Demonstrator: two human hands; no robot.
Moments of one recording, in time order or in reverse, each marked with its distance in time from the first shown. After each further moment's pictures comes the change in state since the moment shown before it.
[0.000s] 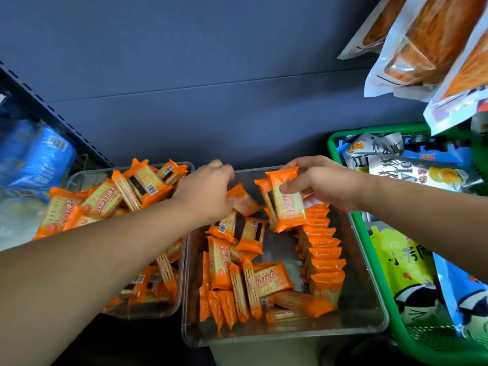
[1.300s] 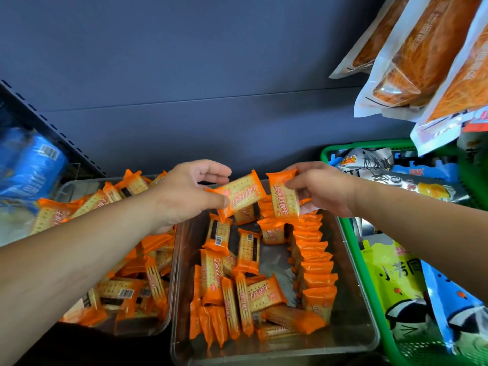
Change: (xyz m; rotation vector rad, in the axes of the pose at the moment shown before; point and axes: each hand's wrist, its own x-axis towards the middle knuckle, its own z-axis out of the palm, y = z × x) left_hand -0.014 -0.007 -0.037 -0.952 -0.062 -0.153; right_hand 0.015 0.000 -0.018 0.059 0.038 0.039
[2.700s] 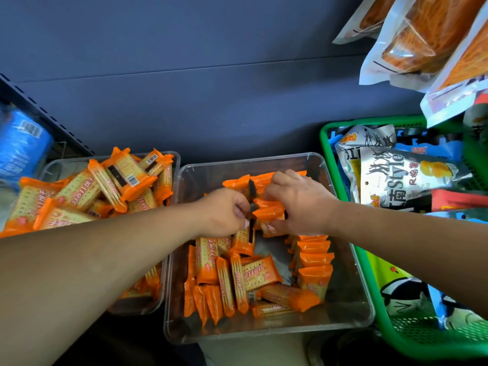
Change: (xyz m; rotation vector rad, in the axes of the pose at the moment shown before) left_hand 0.025 -0.058 0.077 0.456 -0.294 -0.071; right_hand -0.014 0.046 0.039 -1.373 0.014 -0.437
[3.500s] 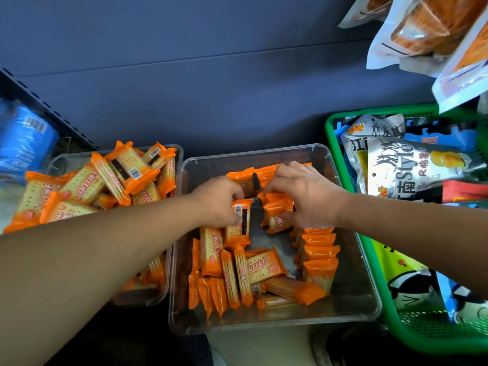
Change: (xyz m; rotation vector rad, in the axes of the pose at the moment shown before) left_hand 0.000 0.001 -0.012 0.414 0.062 -0.008; right_hand 0.000 0.015 0.012 0.091 0.086 -0.121
